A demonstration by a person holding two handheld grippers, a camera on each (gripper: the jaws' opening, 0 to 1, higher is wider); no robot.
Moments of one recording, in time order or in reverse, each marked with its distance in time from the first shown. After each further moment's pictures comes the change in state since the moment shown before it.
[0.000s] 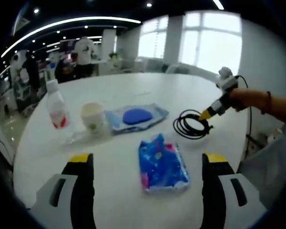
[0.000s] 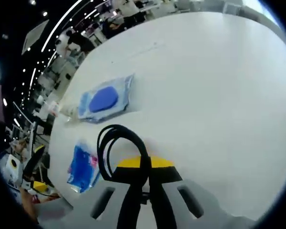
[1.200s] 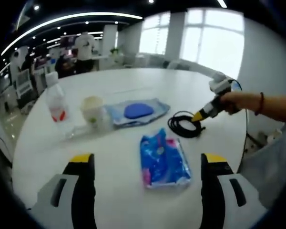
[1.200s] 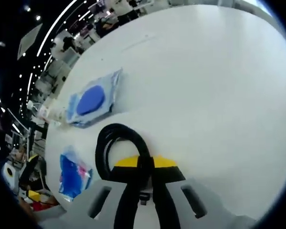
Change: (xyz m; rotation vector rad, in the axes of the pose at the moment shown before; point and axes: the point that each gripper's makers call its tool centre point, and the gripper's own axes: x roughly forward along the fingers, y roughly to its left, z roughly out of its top) left arm 0.003 0.004 -0.010 -0.018 0.035 0.006; right arm 0.035 -0.013 -0.003 0.053 0.004 -0.007
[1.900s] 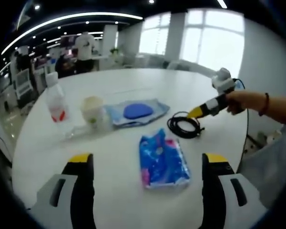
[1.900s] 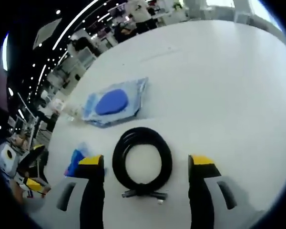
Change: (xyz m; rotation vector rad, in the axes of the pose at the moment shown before) left arm 0.001 -0.002 0.001 0.000 0.001 -0.005; right arm -0.017 0.037 0.012 -0.191 -0.117 0.068
